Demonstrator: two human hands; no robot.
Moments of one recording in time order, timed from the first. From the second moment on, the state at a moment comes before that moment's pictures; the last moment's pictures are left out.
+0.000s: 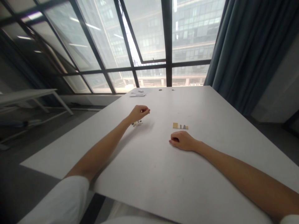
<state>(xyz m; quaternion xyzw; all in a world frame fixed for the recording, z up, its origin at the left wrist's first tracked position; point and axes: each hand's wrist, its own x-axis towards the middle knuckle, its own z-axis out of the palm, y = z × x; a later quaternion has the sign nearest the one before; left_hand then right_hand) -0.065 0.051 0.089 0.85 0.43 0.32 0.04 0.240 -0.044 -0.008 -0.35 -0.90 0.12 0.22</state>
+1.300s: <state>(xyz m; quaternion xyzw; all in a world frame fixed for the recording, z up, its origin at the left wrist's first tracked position) -0.176 0.116 0.035 0.81 0.58 0.09 0.05 0.242 -0.044 -0.008 -0.35 -0.90 0.12 0.22</state>
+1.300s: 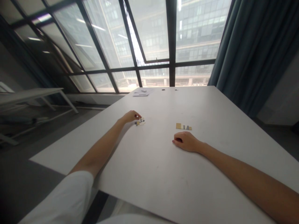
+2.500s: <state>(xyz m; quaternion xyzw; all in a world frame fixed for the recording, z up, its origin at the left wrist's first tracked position) -0.023 0.023 0.050 0.95 0.24 0.04 0.19 0.239 -0.045 -0.006 -0.36 -0.90 0.12 0.21</state>
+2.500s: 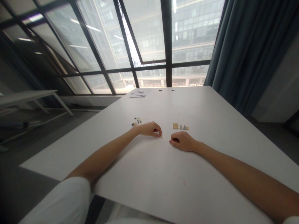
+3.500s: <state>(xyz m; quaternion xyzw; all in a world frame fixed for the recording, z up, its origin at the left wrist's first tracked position) 0.007 -0.018 0.036 0.91 0.40 0.10 0.05 0.237 -0.045 -0.007 -0.39 -0.87 0.12 0.29</state>
